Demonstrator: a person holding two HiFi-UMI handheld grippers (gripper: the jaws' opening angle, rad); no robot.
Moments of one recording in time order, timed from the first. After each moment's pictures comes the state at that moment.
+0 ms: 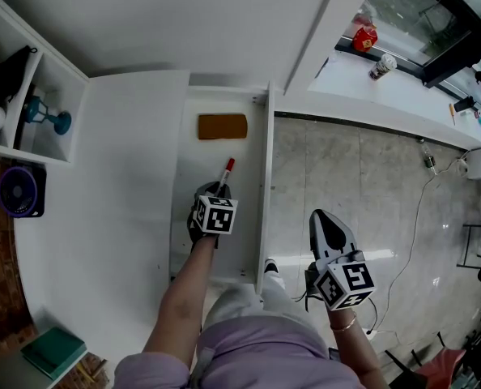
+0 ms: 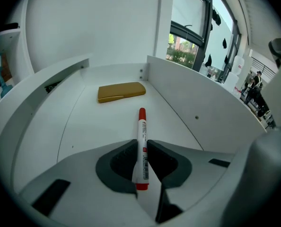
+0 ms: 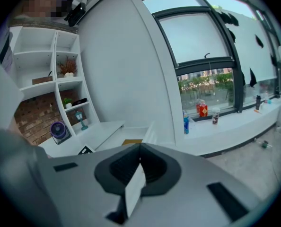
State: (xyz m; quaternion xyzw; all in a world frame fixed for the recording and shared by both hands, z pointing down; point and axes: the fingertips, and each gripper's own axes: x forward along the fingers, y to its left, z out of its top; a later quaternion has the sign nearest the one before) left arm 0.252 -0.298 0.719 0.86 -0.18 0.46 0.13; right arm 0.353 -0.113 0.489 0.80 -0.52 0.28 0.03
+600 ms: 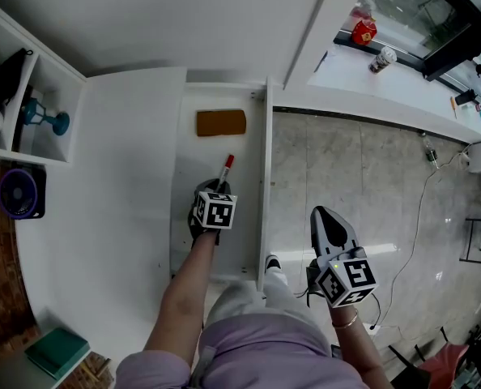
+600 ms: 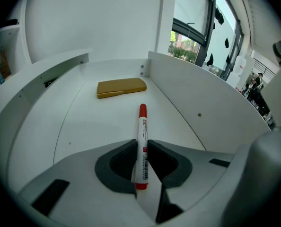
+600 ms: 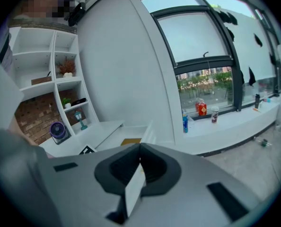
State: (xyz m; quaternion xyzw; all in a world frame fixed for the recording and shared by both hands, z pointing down) left arm 0.252 -0.297 0.730 0.85 -0.18 0.47 0.14; right arm 0.356 -0.108 0.494 0.81 -0.52 0.28 0.03
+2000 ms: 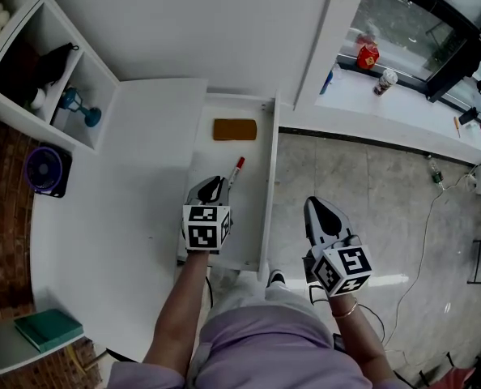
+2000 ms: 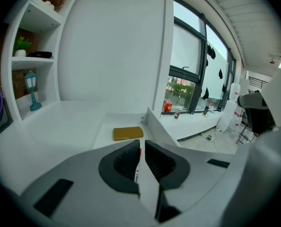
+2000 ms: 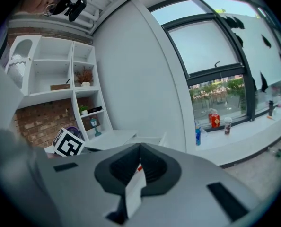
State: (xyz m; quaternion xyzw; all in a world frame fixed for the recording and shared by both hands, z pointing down) left arm 0.220 -0.281 0.551 0.92 -0.24 0.28 0.14; right arm 0.327 -0.106 0.447 0.78 -0.59 0.22 0.00
